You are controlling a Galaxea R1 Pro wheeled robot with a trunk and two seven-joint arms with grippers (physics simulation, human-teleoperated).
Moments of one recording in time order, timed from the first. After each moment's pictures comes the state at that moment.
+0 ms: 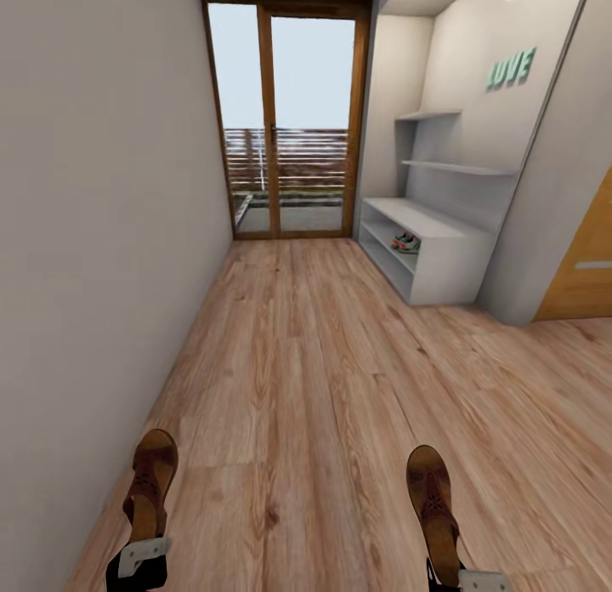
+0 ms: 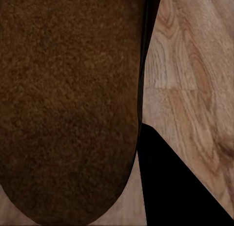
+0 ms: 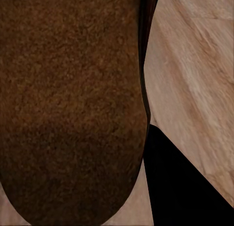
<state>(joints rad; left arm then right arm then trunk) -0.26 0.10 0.24 -0.38 0.02 -0.54 -0.17 -0.18 -0.09 0.14 -0.39 -0.05 -0.59 -0.21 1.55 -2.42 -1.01</state>
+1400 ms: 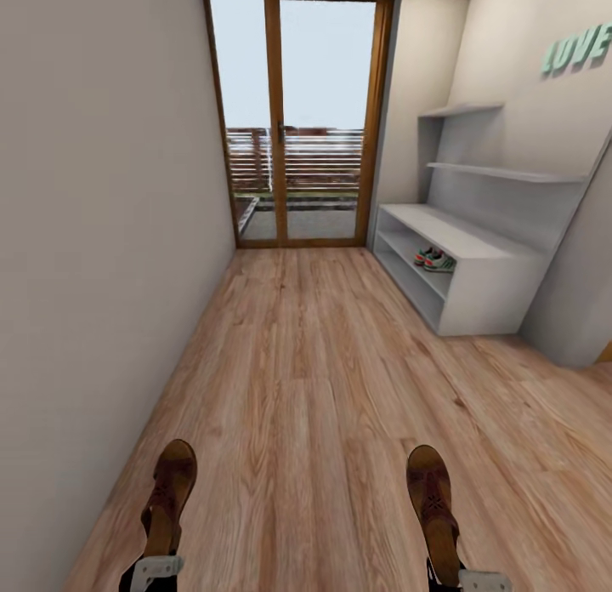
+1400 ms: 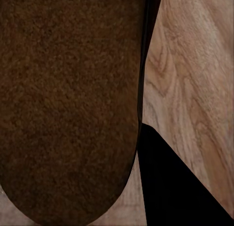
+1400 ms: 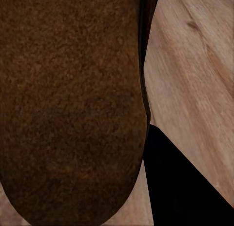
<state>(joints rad) -0.26 0.09 0.18 -0.31 -0.03 -0.57 -0.19 -0.18 -0.09 0.14 -0.39 -0.05 -0.59 -0.21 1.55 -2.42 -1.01</state>
